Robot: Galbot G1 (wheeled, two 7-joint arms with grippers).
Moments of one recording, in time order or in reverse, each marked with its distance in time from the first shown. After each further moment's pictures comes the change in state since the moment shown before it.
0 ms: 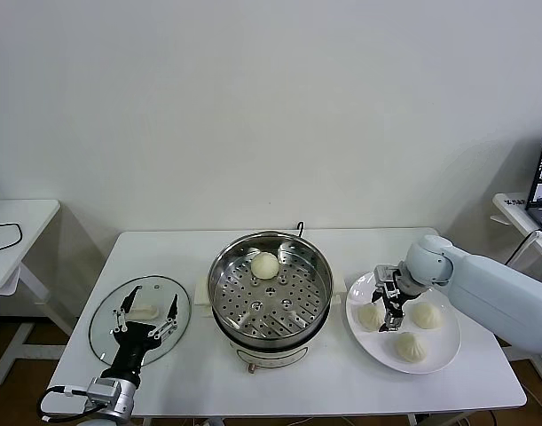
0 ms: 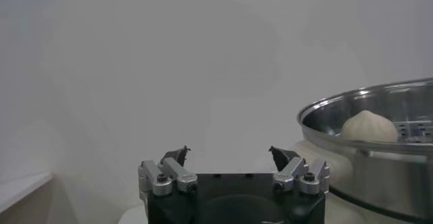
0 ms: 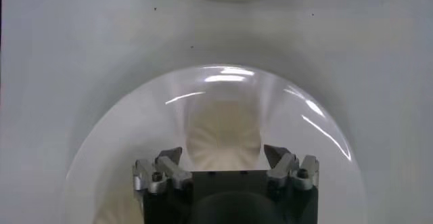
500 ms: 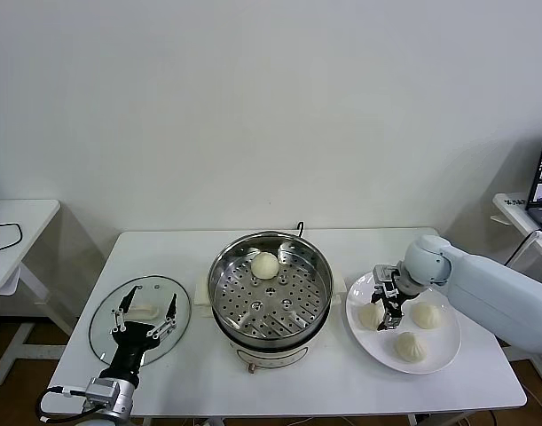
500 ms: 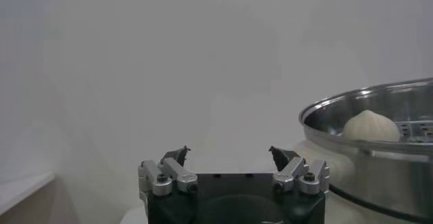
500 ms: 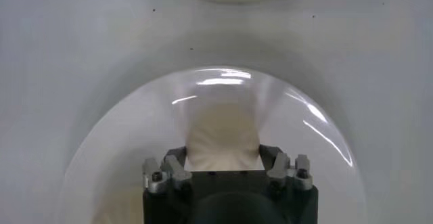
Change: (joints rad) left arm 0.000 0.001 -0.004 -0.005 0.000 -0.001 0.000; right arm 0.026 -0.023 -0.017 0.024 0.027 -0.008 -0.009
